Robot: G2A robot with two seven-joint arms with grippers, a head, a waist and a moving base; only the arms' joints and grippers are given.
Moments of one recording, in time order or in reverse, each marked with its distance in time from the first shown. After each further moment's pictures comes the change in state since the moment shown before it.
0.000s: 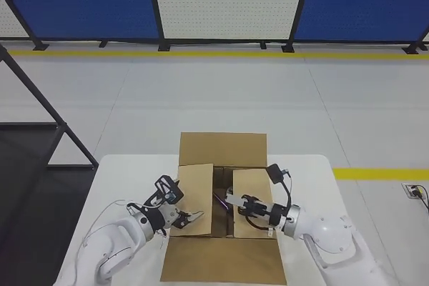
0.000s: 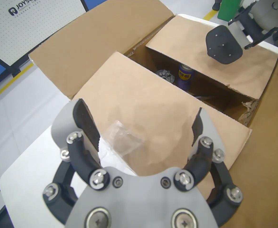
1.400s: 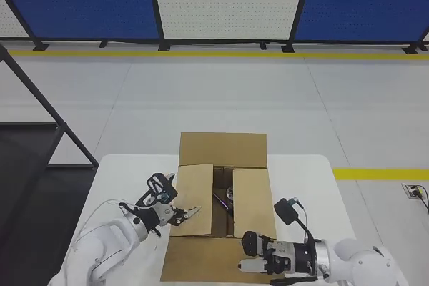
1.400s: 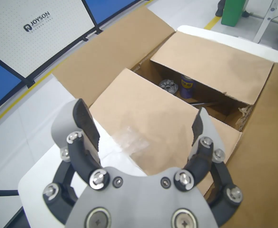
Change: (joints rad) left arm 0.046 0.000 -0.096 -0.083 0.013 -0.013 0.058; right arm -0.252 0.082 0.163 -0.302 0.115 -0.313 0.343
